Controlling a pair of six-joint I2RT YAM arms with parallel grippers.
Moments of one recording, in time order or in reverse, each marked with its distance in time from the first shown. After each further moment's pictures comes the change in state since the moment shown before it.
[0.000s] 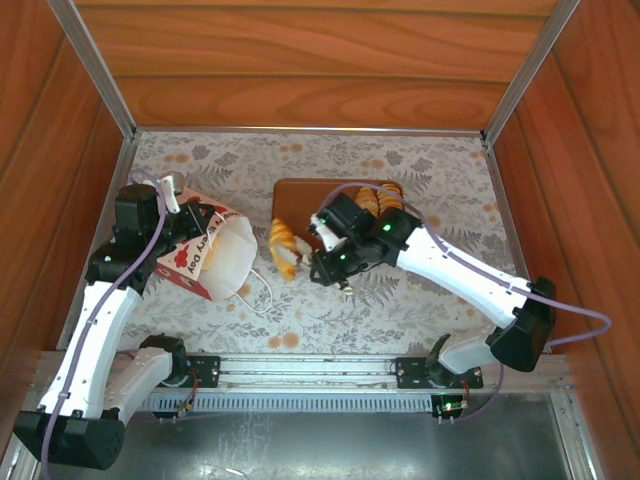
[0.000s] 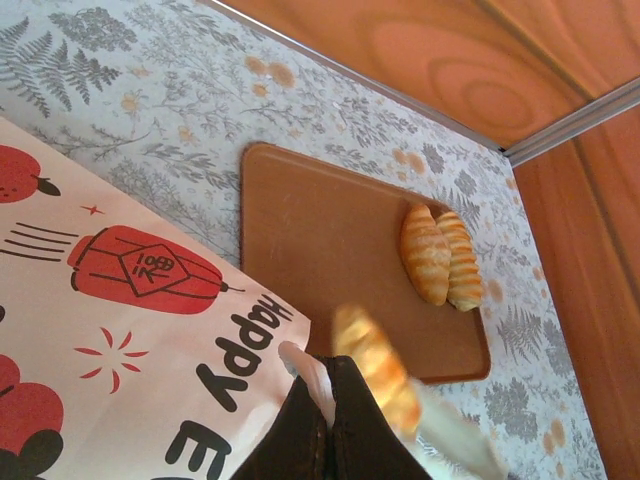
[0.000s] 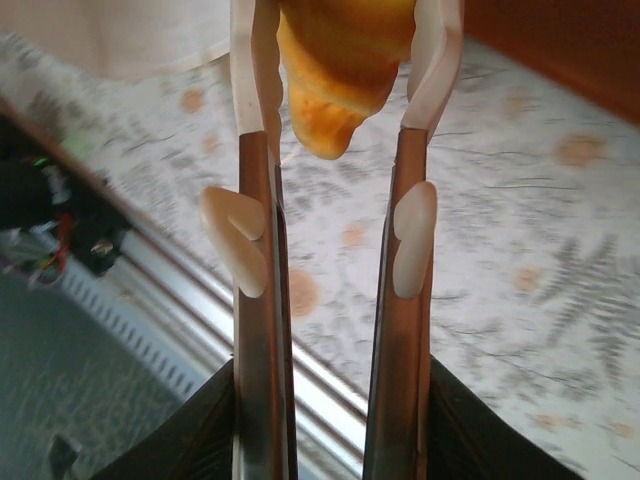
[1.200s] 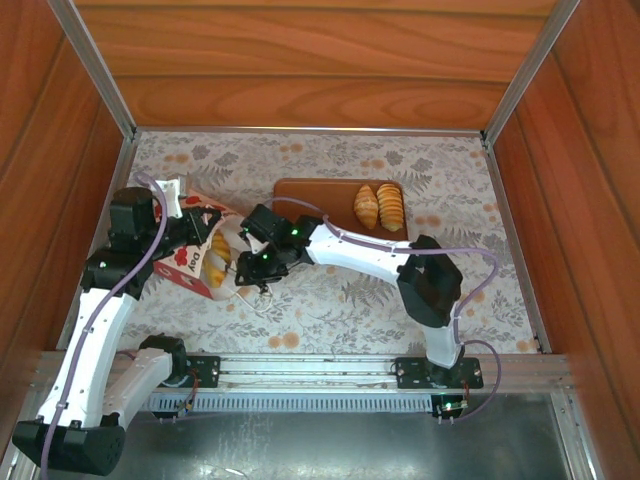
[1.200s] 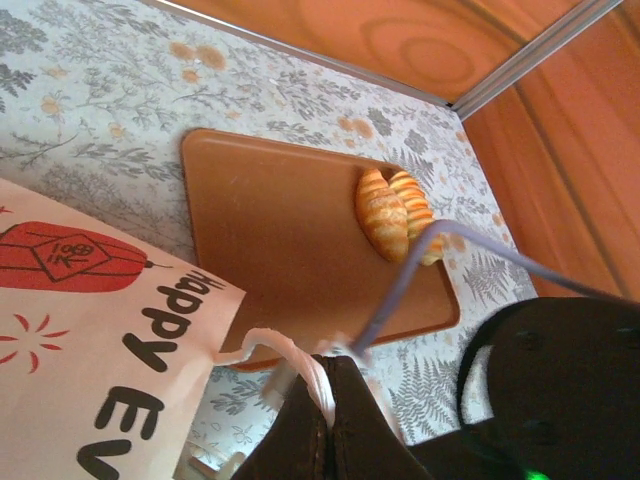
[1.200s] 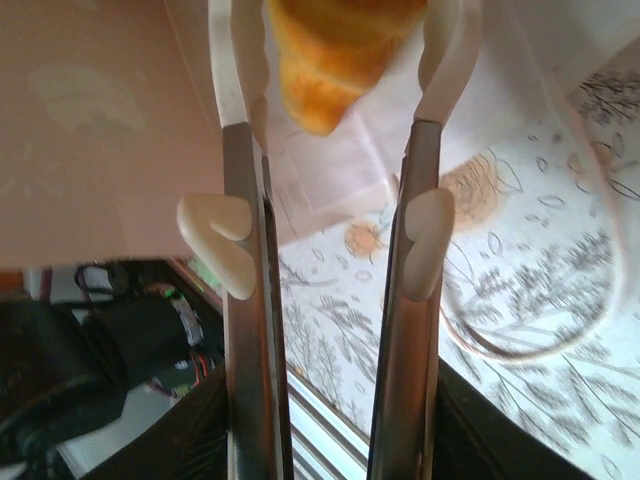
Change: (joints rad) left arm 0.000 -0.034 0.012 -0.037 0.132 0.112; right arm 0.160 0.531 0.246 0.385 -0.174 0.278
